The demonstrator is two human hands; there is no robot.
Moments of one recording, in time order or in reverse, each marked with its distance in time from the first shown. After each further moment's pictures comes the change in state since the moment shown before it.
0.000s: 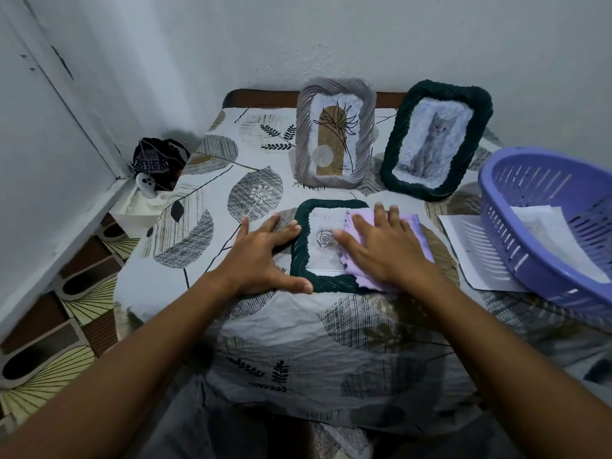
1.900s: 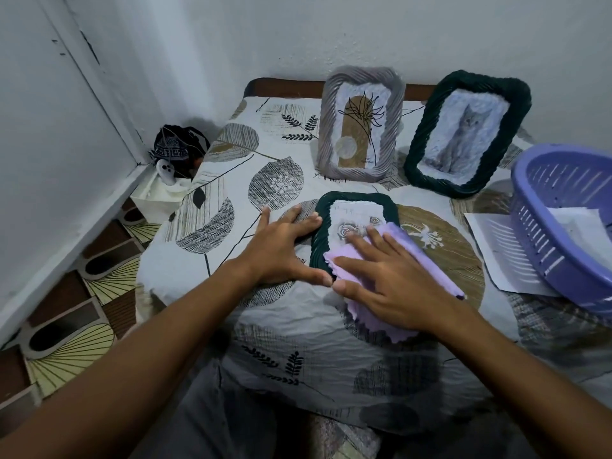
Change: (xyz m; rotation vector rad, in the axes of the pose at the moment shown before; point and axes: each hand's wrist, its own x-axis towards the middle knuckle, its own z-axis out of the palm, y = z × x) left_hand 0.000 -0.003 0.005 0.018 -0.003 -0.020; right_hand -0.050 -0.019 0.007 -0.001 -0.072 -0.413
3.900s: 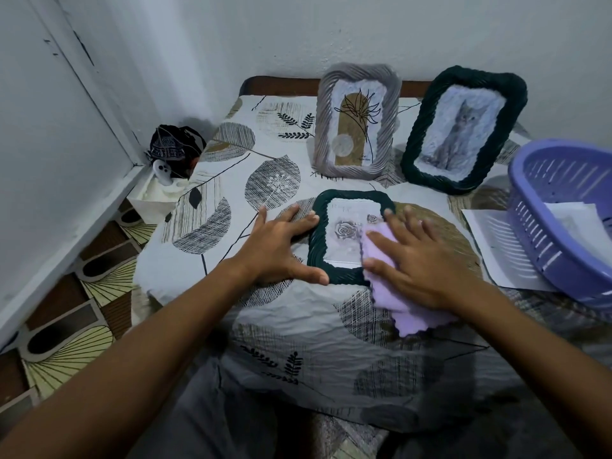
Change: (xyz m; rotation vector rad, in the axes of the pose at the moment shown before) left_hand -0.002 0.005 -0.004 -0.010 -0.021 0.007; right_hand -0.004 0.037 -0.010 -0.164 -0.017 0.180
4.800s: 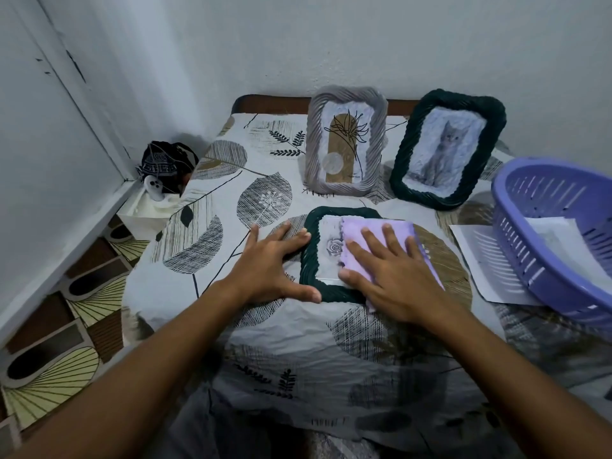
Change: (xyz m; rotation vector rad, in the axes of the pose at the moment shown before) left_hand 0.000 0.000 0.001 -0.031 0.027 0.004; right_hand 0.015 -0.014 0.009 0.078 0.035 0.047
